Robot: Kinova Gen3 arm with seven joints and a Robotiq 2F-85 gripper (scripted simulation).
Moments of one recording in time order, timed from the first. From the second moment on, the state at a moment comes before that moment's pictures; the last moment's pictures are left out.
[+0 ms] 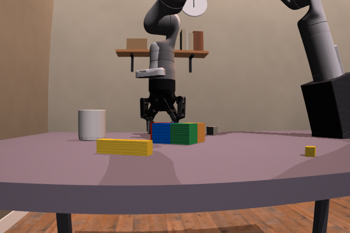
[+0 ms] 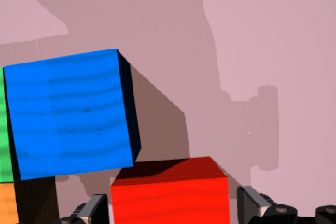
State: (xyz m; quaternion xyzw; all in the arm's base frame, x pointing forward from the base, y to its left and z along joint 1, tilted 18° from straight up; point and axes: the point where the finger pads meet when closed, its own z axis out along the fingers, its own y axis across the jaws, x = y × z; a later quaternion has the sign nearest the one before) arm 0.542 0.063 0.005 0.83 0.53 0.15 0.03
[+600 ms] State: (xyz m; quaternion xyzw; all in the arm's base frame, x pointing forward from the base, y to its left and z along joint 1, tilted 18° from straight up) arm 0.543 0.059 0.012 0.83 0.53 0.15 0.04
